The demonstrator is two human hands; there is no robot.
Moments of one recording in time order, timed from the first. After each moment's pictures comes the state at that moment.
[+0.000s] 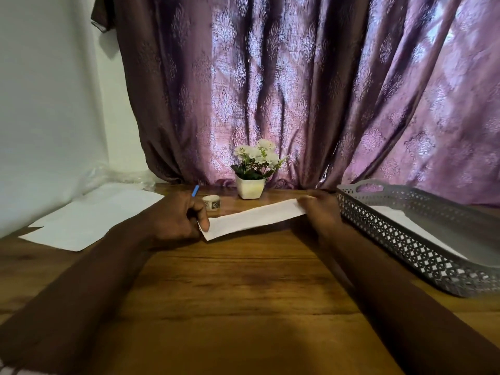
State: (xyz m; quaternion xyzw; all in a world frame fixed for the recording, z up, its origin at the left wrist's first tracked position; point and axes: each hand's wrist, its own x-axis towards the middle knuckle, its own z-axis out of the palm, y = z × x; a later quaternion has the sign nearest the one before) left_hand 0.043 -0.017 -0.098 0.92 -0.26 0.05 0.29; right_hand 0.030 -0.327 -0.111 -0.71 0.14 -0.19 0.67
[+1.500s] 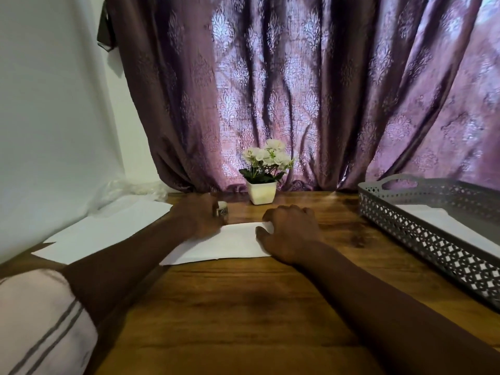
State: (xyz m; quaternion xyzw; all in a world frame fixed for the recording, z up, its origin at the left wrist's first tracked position) left_hand 0.100 -0.061 -0.108 0.96 -0.13 0.22 0.07; right_hand 0.050 -0.279 -0.133 -0.97 -0.08 -0.22 0.05
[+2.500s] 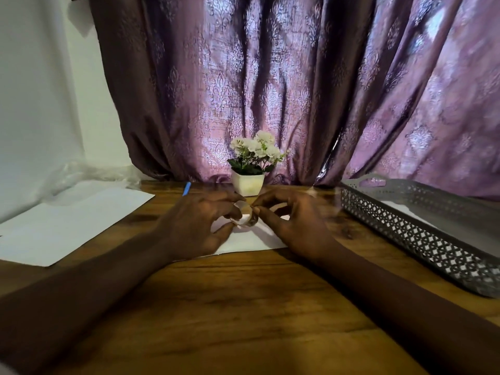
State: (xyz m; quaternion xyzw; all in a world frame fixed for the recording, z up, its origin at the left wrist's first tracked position) left_hand 0.062 -0.047 -0.124 0.80 -0.47 0.33 0.17; right_hand 0.014 -0.275 -0.124 -0.84 -0.20 -0.30 0.40
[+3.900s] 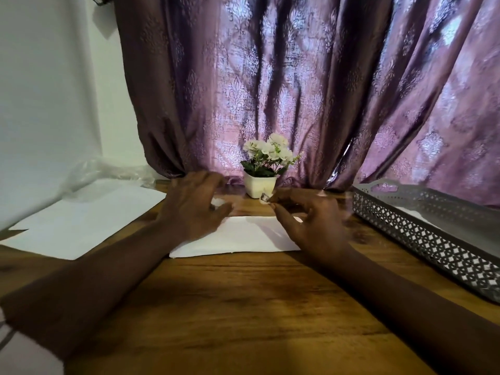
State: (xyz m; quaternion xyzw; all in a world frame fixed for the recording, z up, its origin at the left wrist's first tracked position) left_hand 0.099 -0.029 -0.122 0.88 -0.26 0.37 0.15; right_hand 0.009 -0.269 -0.122 -0.82 -0.22 -0.43 0.30
